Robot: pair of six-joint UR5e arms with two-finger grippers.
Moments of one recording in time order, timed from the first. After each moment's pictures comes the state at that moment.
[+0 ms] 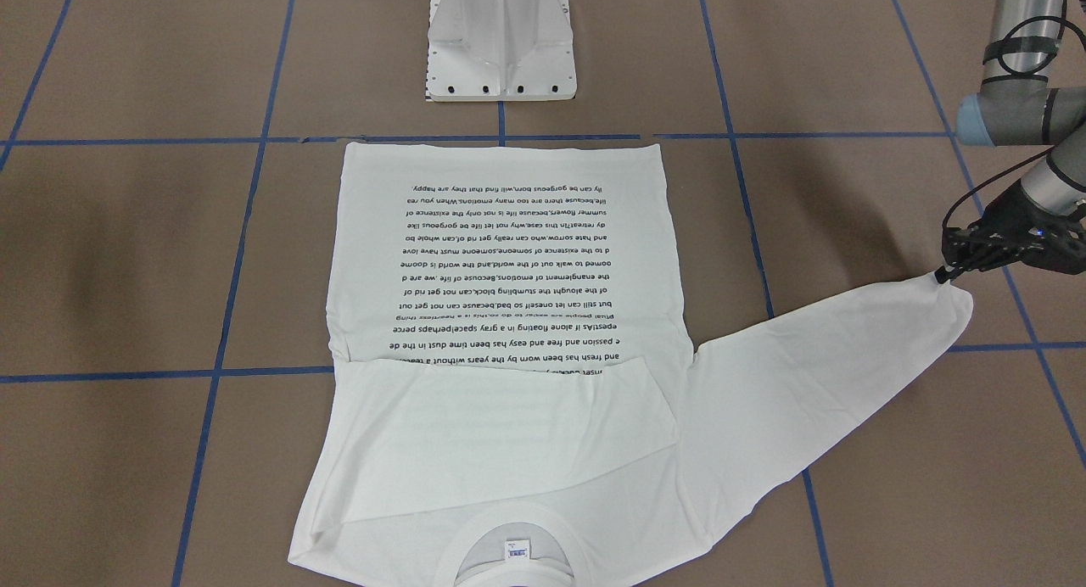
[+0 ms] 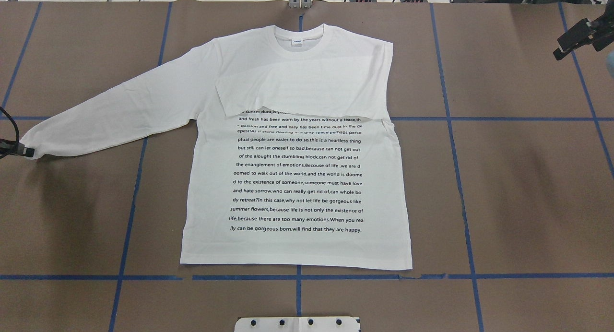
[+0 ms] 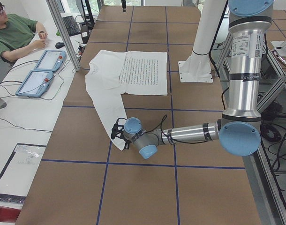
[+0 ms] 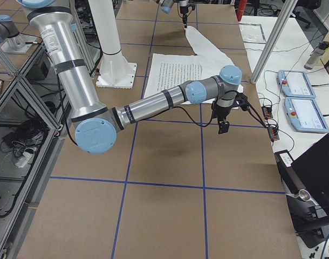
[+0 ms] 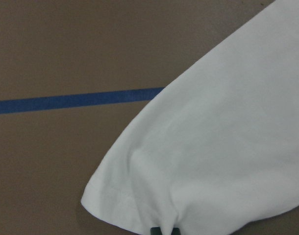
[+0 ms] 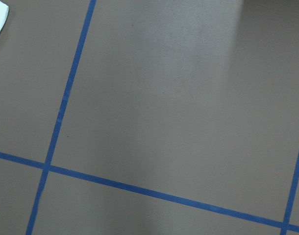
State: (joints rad) left arm -1.09 -1.56 -1.31 -2.66 -2.27 -0.73; right arm 1.33 -1.23 1.62 -1.65 2.29 0.15
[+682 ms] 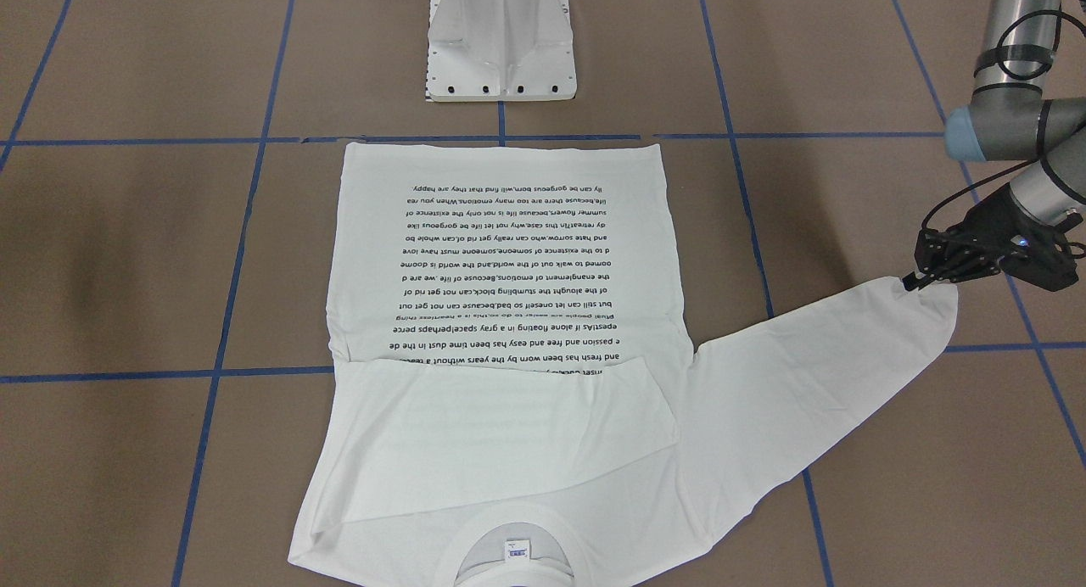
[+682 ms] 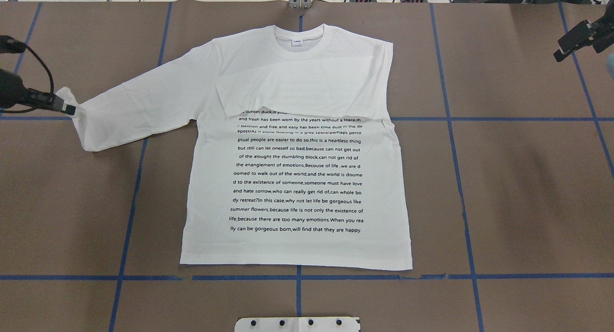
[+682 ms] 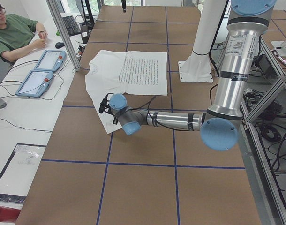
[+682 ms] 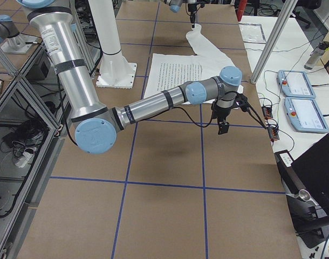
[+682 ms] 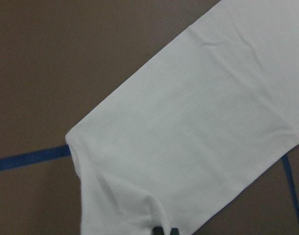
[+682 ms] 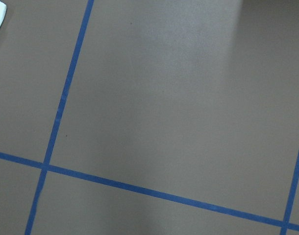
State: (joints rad) left arm -1.14 -1.79 -1.41 -2.46 -2.40 -0.73; right arm 1.33 -1.23 1.62 -1.65 2.29 0.15
